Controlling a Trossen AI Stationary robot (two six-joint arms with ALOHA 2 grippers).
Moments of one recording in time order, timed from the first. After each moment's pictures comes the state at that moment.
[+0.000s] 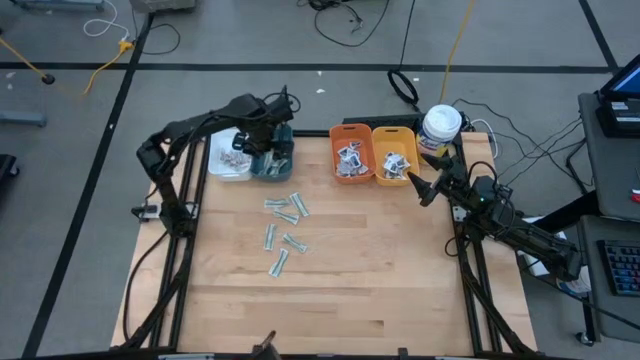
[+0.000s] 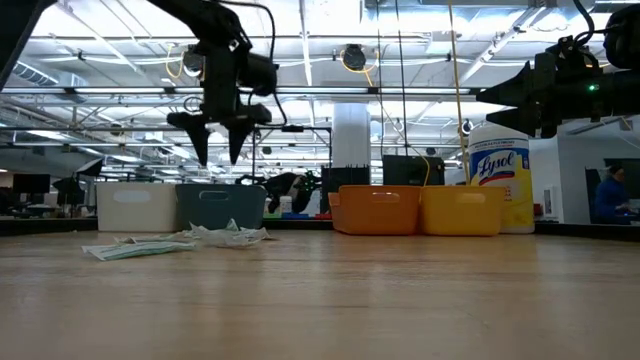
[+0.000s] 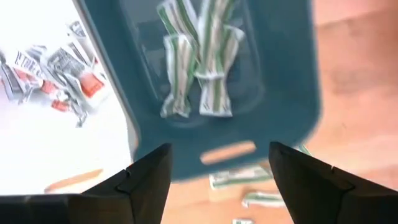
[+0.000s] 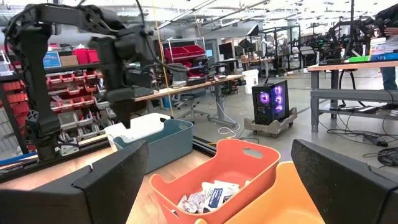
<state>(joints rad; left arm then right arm) 0.66 1.80 1.54 -1.28 0.05 -0.70 -0.54 0.02 0.02 0.13 0.08 0.15</state>
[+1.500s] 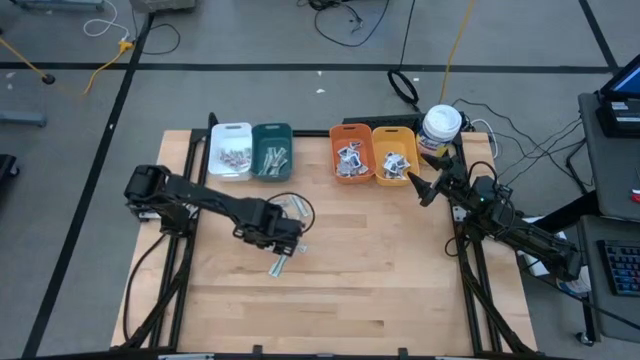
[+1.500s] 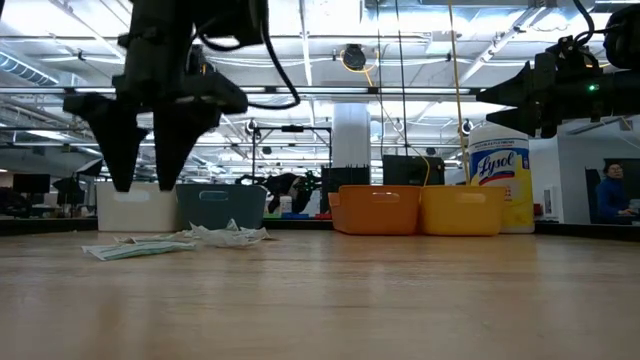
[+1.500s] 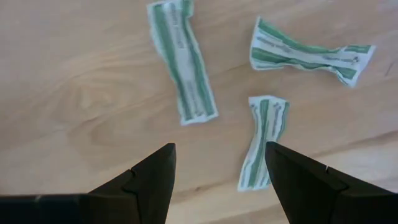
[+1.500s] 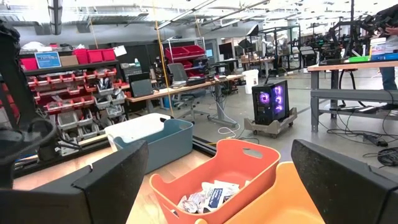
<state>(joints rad) -0.17 1.70 1.17 -1.05 0.09 -1.41 -0.54 0.02 0.02 0.13 0.08 0.14</state>
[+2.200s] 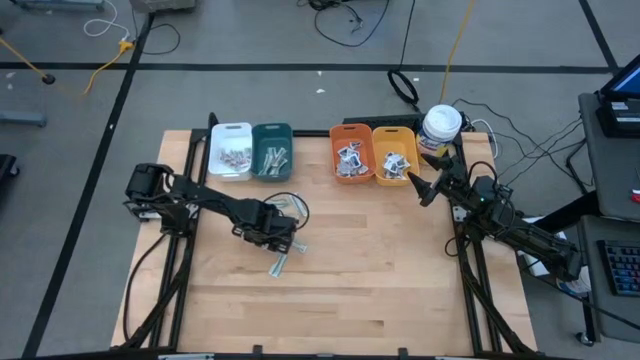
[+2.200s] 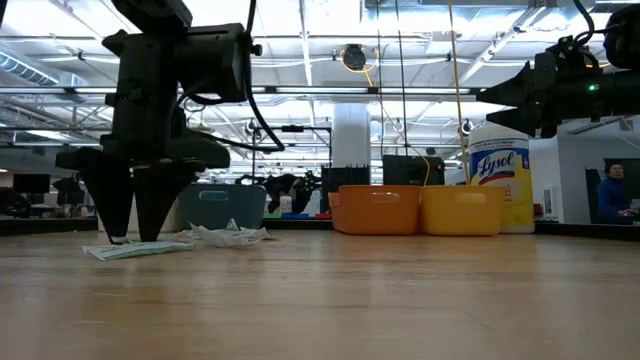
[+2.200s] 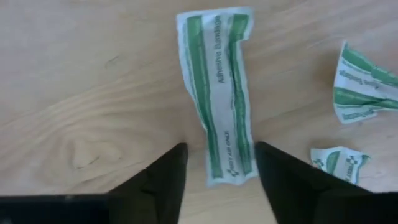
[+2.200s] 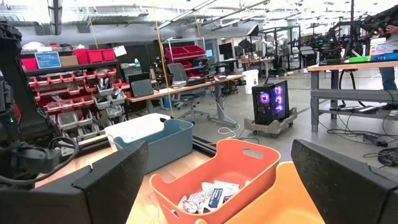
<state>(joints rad) -0.11 1.71 0.93 -0.75 0.06 -1.32 -0.54 0.02 0.02 0.13 0.08 0.14</state>
